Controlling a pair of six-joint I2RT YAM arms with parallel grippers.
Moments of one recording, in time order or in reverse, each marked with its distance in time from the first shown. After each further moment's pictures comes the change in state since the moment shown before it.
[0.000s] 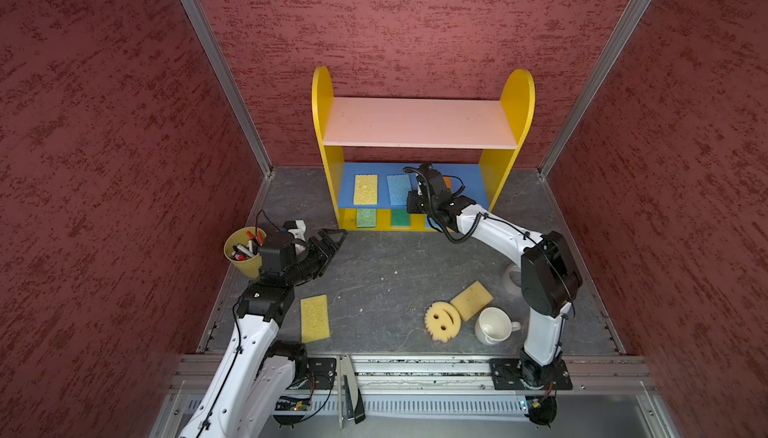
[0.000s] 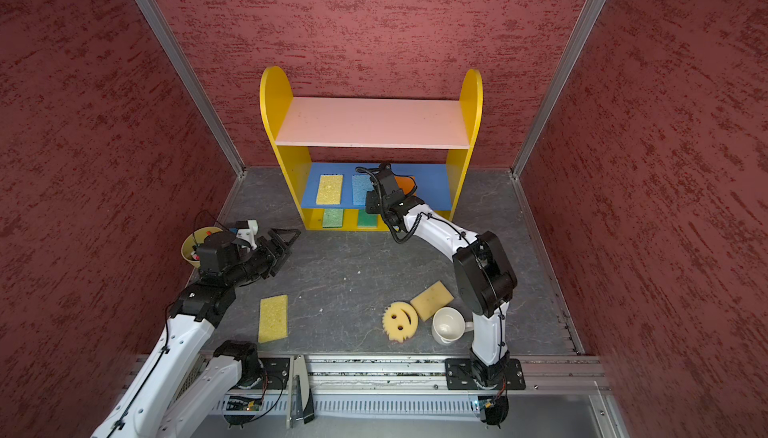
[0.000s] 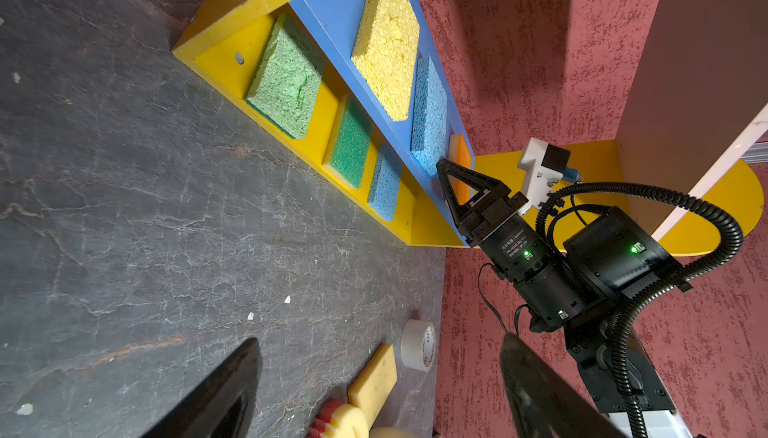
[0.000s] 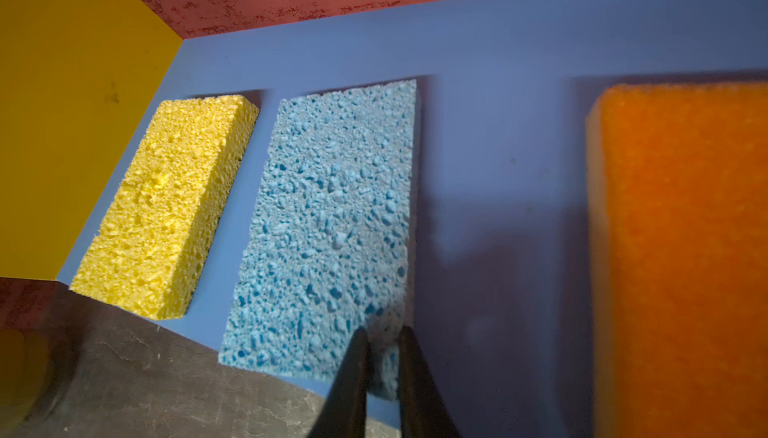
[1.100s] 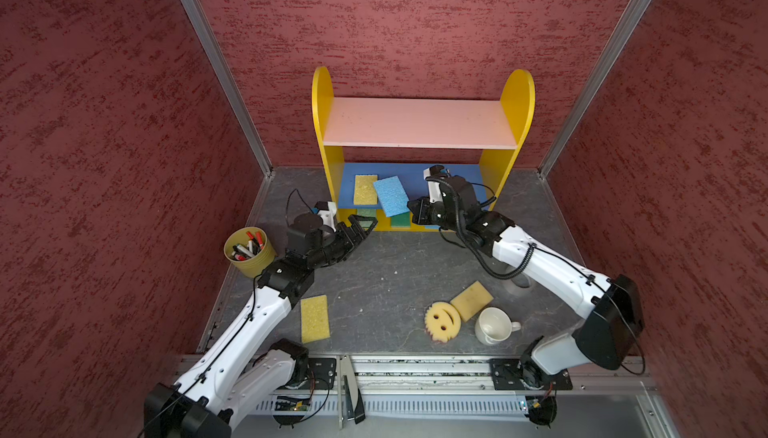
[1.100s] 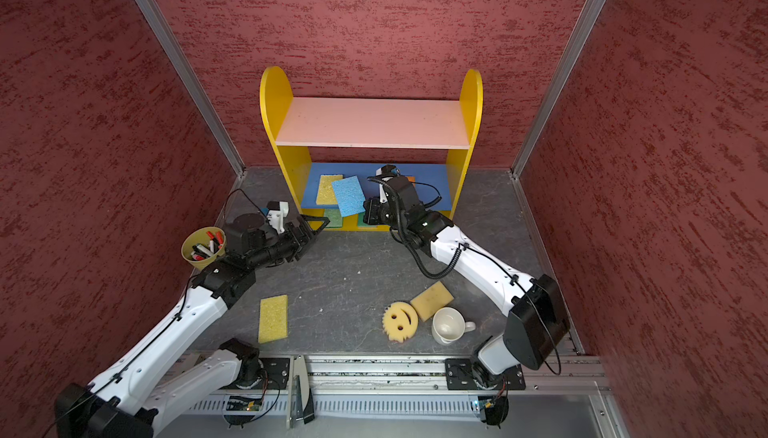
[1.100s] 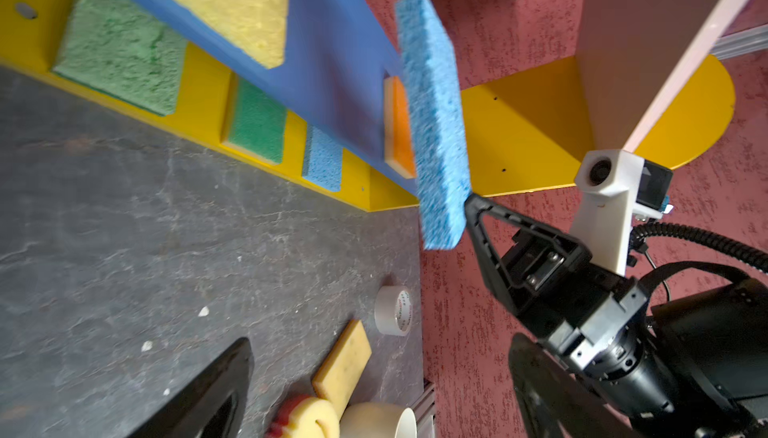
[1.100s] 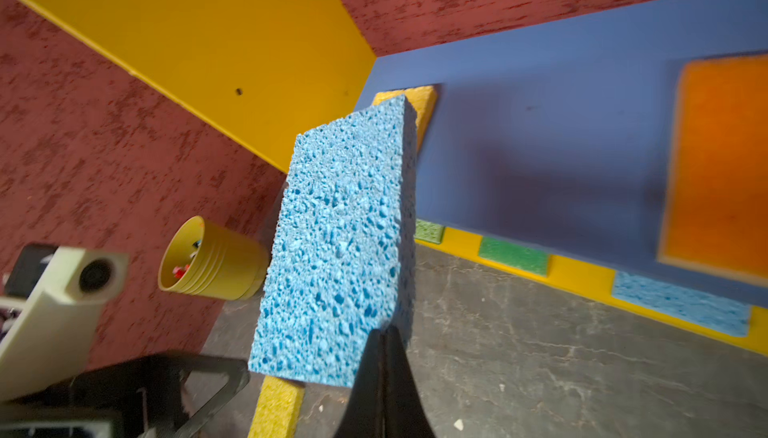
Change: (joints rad) left arm -0.280 0.229 0.145 0.205 -0.073 -0.007; right arm 0.109 -0.407 -0.220 0.011 -0.204 0.121
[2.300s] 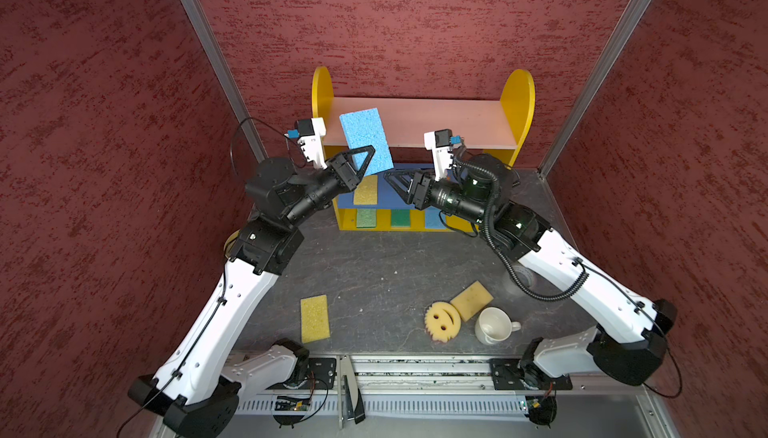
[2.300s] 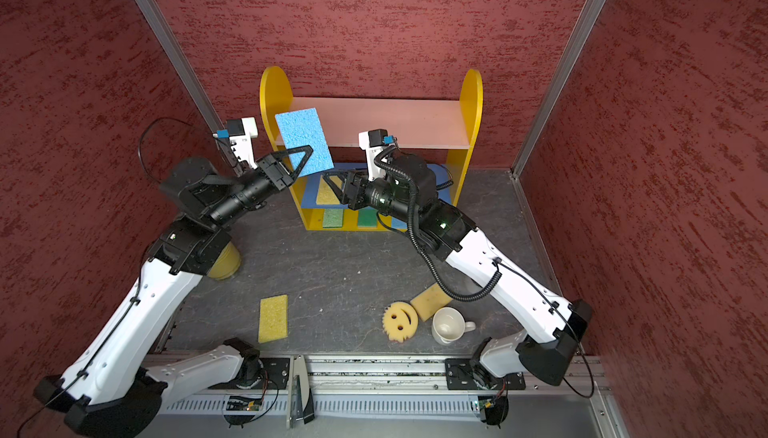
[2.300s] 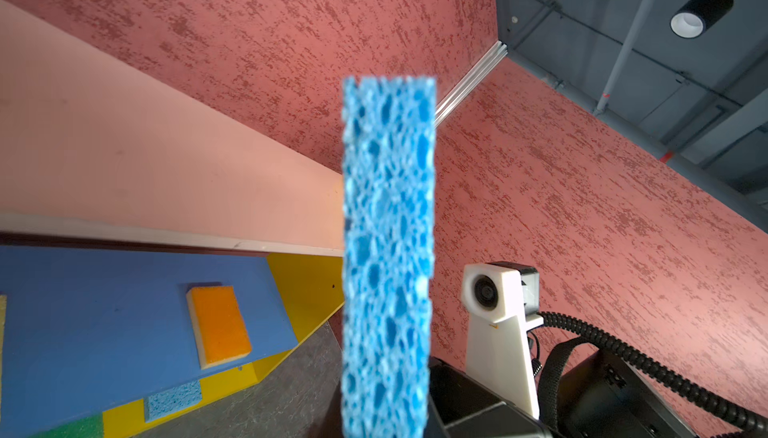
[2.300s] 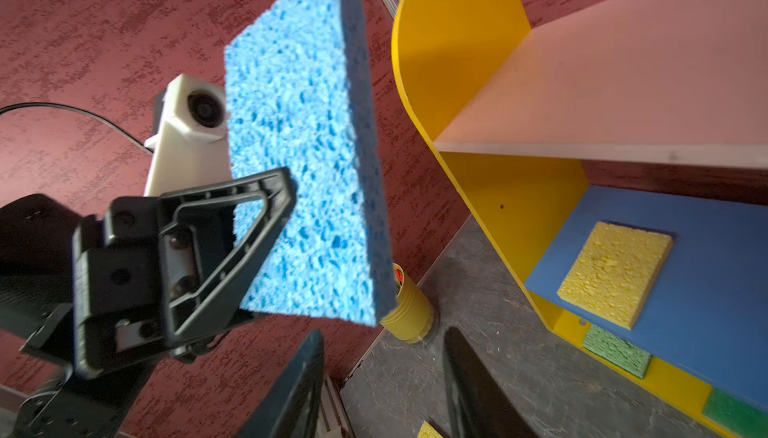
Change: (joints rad) left arm -0.024 0.200 0.692 -0.013 -0.014 0.251; right arm 0.092 -0.084 0.329 0.035 -0.119 0.019
